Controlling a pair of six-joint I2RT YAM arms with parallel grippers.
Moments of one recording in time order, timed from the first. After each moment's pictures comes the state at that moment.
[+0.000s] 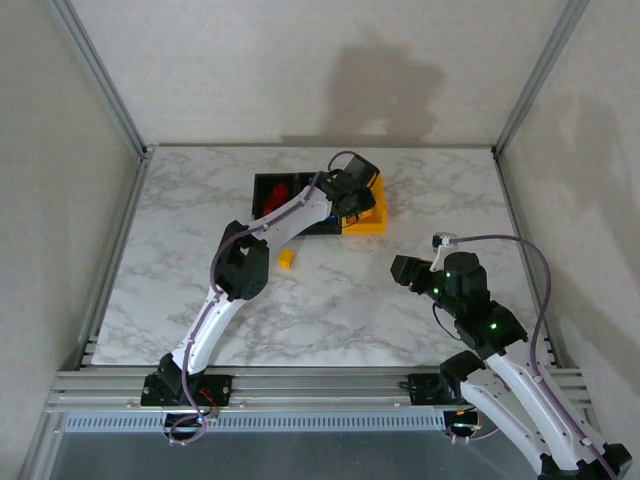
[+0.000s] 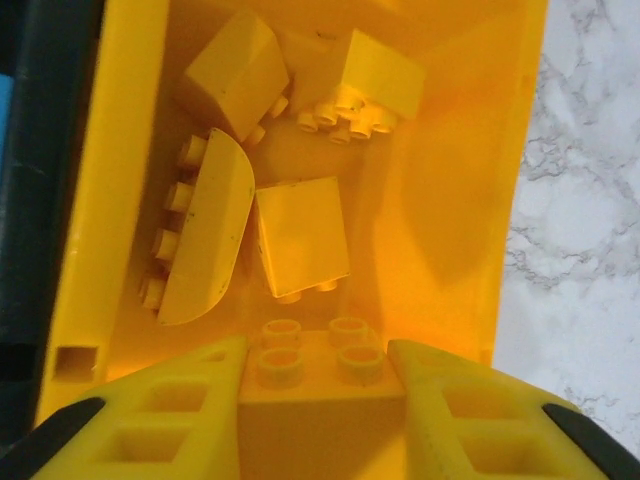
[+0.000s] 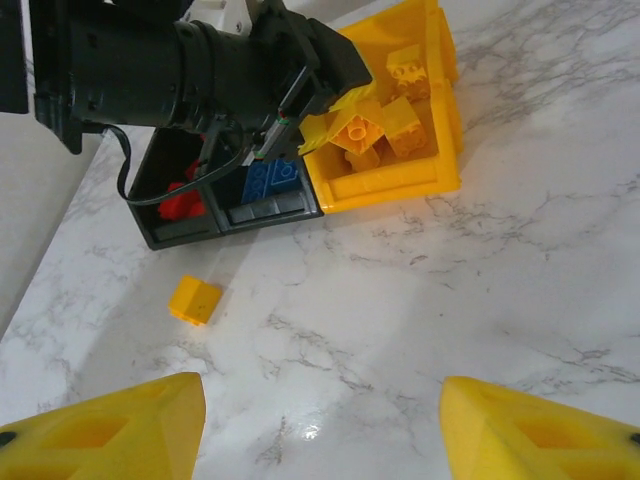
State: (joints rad) left arm -0.72 2.46 2.28 -0.73 -0.08 -1.05; right arm 0.49 0.57 0.60 -0.50 -0.02 0.57
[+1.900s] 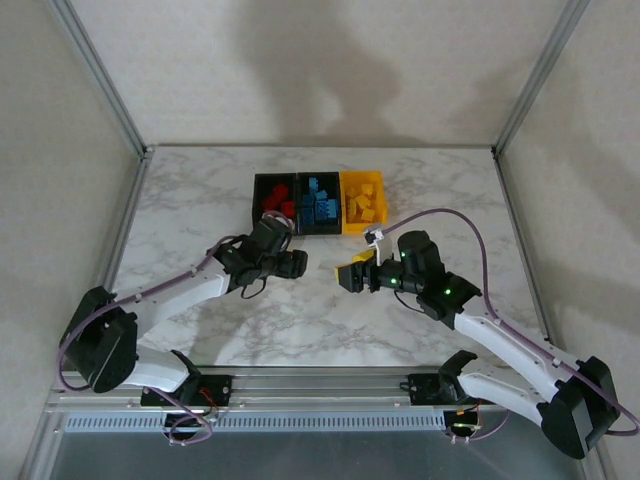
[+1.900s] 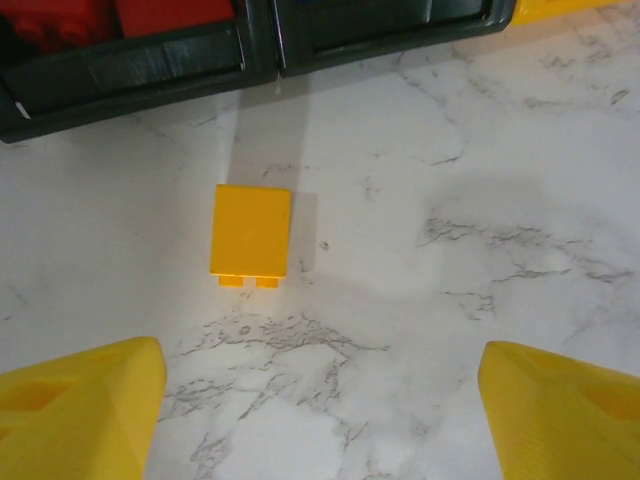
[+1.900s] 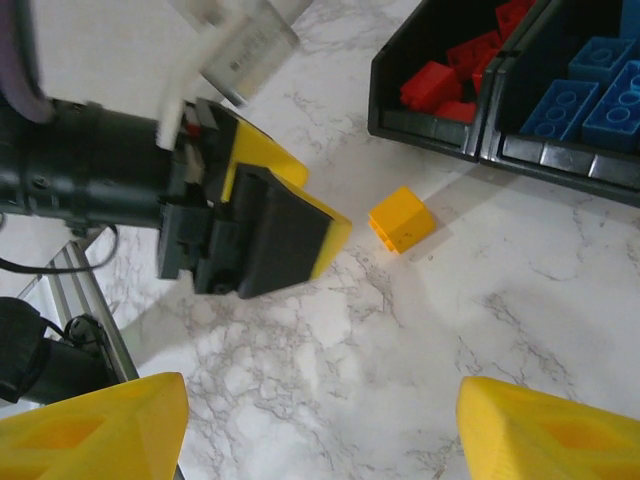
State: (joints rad) left arm -0.67 1.41 0.90 -0.41 -0.15 -0.44; right arm 0.68 0.97 0.65 -0.13 -0.39 0.35
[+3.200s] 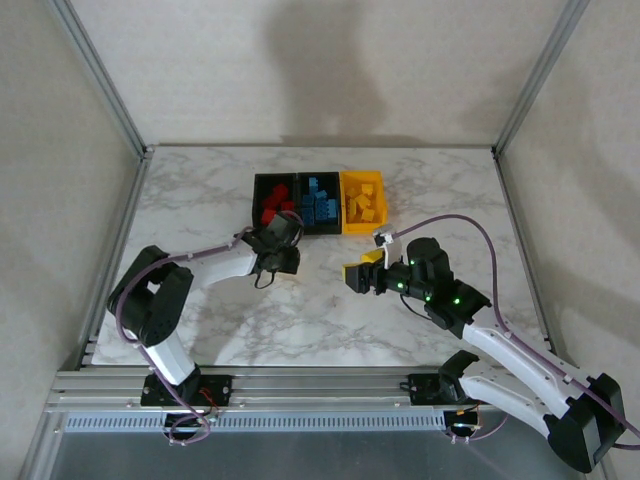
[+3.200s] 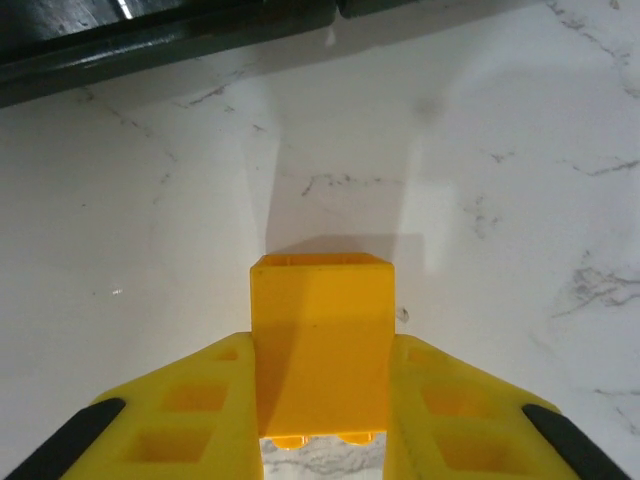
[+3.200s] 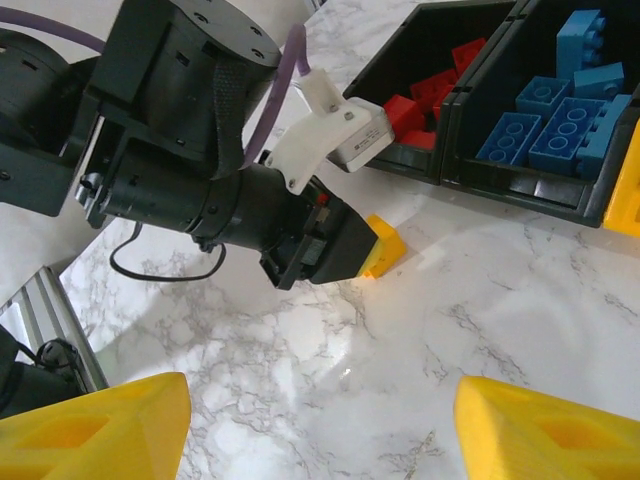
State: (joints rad) left arm -0.61 1.70 0.99 -0.36 -0.12 -0.39; right arm 0.68 0.87 0.60 -0.15 -0.31 0.35
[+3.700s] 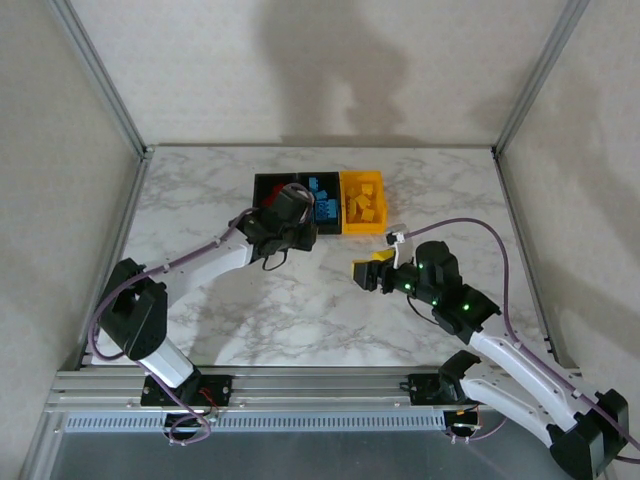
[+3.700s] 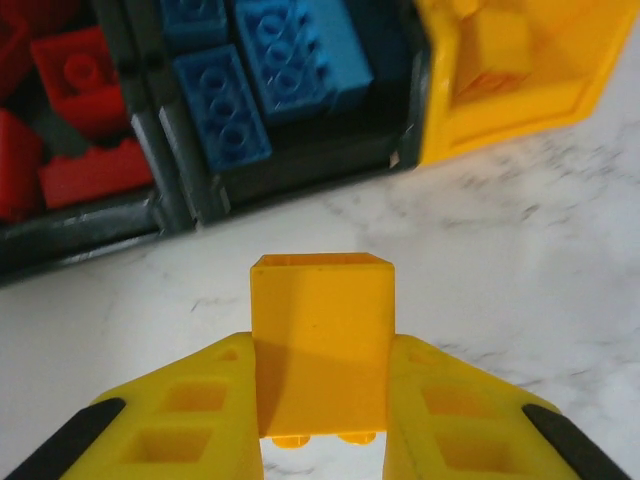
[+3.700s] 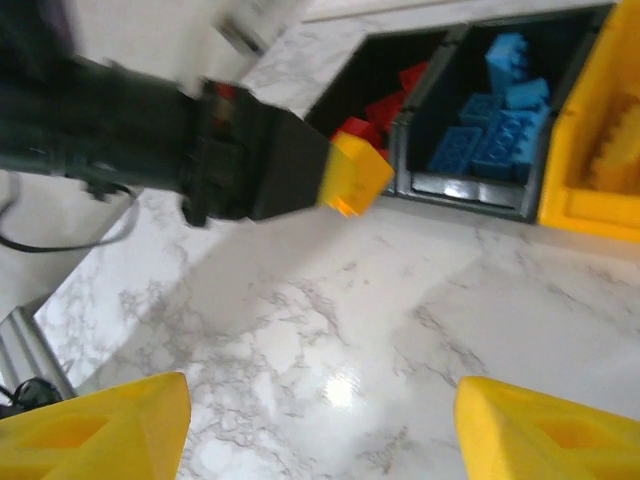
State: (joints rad) left arm -0.67 1.61 1.22 -0.45 -0.10 -0.44; right arm 0.65 0.79 0.60 -0.22 -0.22 0.40
